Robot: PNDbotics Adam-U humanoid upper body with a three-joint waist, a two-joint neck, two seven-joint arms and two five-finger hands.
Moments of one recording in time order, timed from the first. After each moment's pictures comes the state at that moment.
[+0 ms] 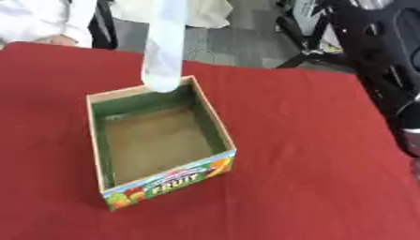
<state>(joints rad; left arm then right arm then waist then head) -0.11 0.29 0.20 -1.98 0.19 0.09 0.15 -1.34 -0.43 0.24 -1.38 -0.07 0.17 0.52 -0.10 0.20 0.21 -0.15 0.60</state>
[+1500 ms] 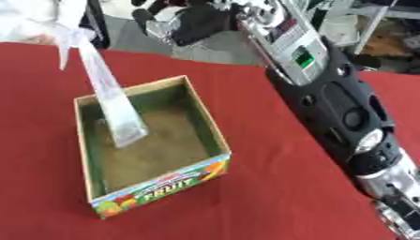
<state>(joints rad) -0.11 0.26 0.21 -1.98 0.19 0.09 0.15 -1.19 -0.36 0.28 -1.41 -0.01 0.14 0.41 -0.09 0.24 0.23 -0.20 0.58</state>
